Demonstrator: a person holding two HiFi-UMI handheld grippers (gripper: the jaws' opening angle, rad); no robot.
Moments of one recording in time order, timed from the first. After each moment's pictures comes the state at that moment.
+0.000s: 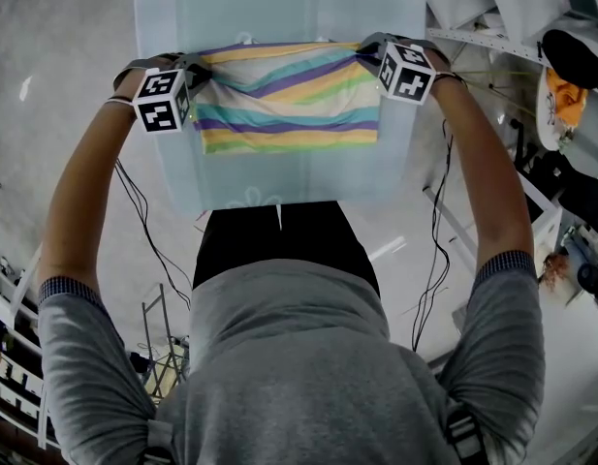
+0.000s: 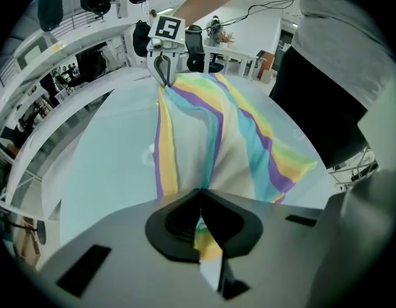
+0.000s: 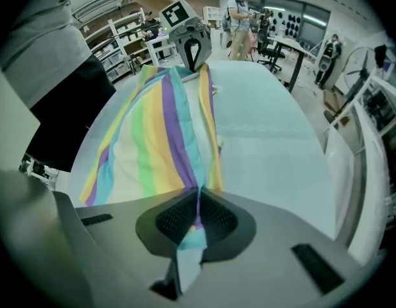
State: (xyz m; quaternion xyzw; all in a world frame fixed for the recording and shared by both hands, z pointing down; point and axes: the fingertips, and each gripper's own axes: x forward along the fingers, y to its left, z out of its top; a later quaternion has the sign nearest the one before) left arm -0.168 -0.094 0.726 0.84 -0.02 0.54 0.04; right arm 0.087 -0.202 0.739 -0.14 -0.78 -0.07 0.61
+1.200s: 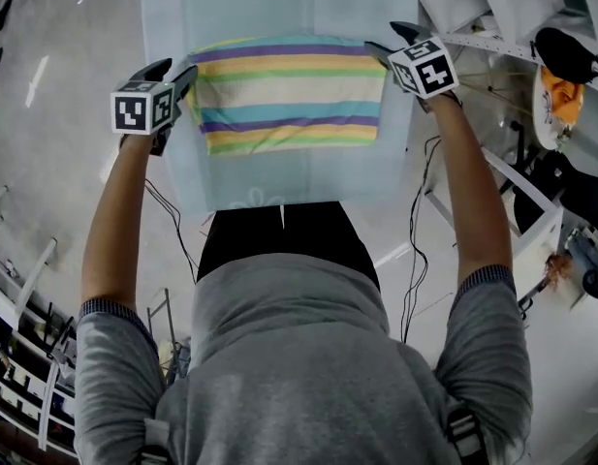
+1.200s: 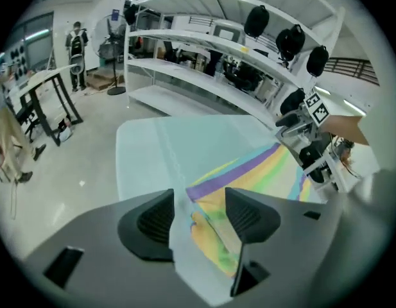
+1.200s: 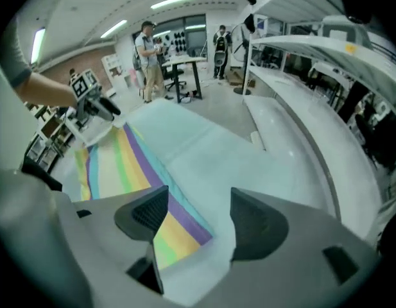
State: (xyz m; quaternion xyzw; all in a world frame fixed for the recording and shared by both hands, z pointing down) left arm -0.249 -0.144 0.682 0.71 -0.50 0.29 0.40; right arm 0.108 -0.281 0.686 0.20 -0.82 0.15 0.51
